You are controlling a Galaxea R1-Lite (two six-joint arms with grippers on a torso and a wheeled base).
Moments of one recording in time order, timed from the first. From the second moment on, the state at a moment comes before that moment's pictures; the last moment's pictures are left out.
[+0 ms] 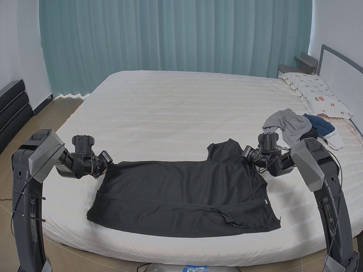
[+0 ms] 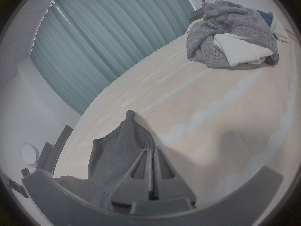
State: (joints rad) left arm 0.05 2.54 -1.39 -0.50 -0.25 -0.74; right arm 0.14 2.78 -1.81 -0.51 0.08 0.60
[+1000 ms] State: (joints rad) left arm 0.08 2.46 -1.39 -0.50 -0.25 -0.77; right arm 0.12 2.74 -1.70 -0.72 0.09 0.60
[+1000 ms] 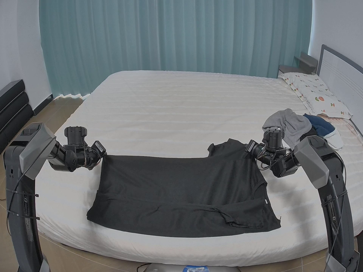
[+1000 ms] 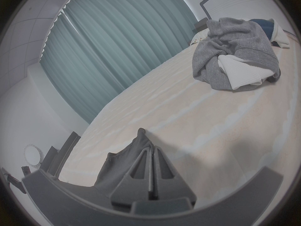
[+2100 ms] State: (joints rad) left arm 0.10 2.40 -1.29 -0.57 -0.25 -0.77; right arm 0.06 2.54 -1.42 -0.72 0.32 0.64
